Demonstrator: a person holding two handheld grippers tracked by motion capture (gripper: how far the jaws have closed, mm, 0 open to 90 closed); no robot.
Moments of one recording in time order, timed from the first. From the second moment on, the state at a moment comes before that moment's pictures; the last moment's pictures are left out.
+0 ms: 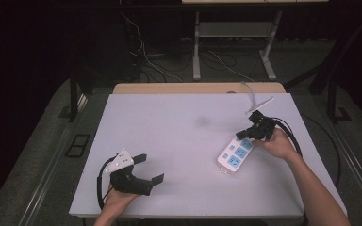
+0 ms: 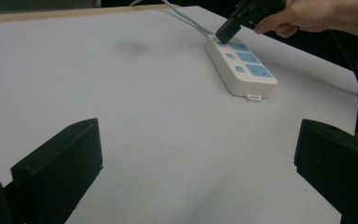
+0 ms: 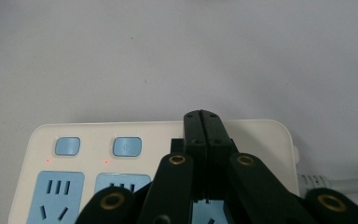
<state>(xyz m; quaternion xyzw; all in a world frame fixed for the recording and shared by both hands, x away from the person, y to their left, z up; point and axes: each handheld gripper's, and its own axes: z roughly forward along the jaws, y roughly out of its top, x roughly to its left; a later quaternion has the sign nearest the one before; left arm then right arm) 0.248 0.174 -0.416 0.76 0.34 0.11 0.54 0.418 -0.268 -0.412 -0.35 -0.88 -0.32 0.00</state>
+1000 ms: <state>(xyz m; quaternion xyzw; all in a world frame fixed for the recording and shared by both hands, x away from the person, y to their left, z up) 0.247 0.177 -0.416 0.76 0.34 0.11 0.54 0.415 -0.266 -0.415 -0.36 -0.88 -0.32 -0.01</state>
